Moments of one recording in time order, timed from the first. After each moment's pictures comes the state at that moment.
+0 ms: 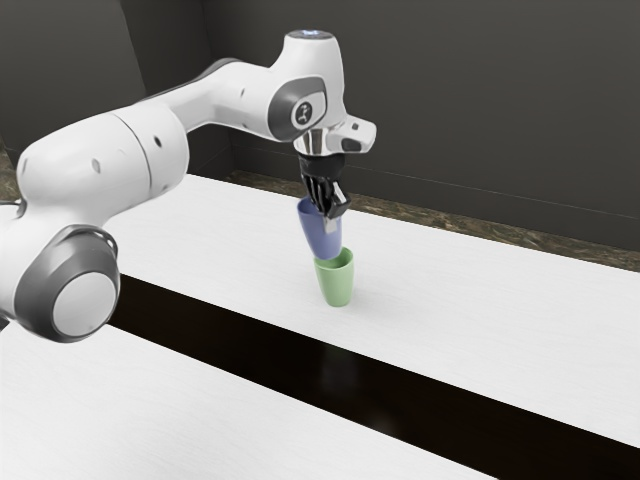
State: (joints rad) arm -0.22 0.70 0.06 -1.02 -0.02 1.71 0.37
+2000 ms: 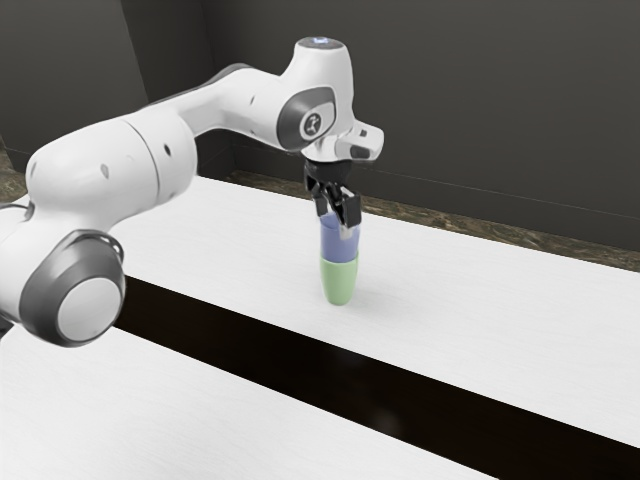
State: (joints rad) arm -0.24 0.70 0.07 -1.03 0.01 1.75 0.33
